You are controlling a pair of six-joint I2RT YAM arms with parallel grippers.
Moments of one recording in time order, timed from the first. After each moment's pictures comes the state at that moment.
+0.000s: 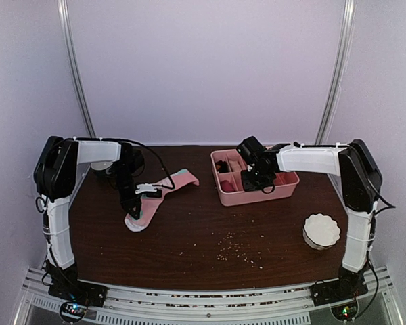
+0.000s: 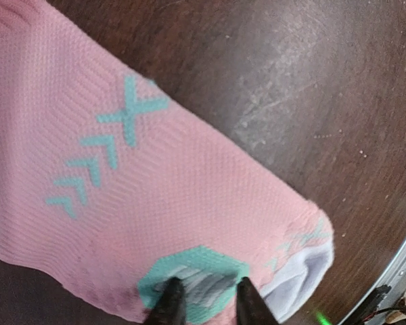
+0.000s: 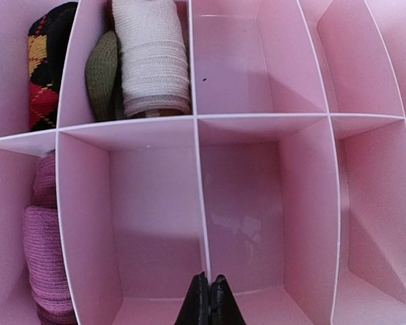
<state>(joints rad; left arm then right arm) -0.35 2.10 1.52 -1.19 0.23 0.85 0.63 1.96 1.44 -0.58 0.32 0.46</state>
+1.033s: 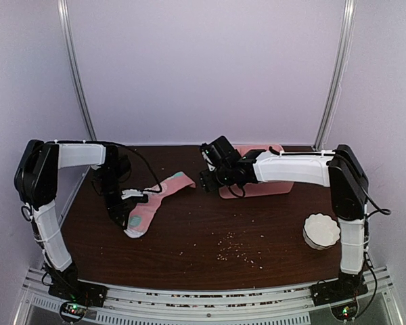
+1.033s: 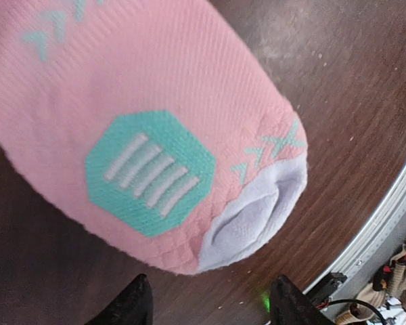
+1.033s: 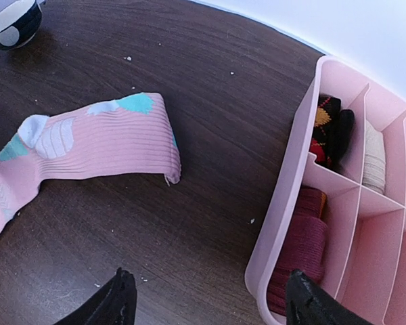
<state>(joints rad) -0.31 1.89 1.32 -1.25 0.22 0.69 0.85 2.05 1.62 -0.36 0.31 0.23</state>
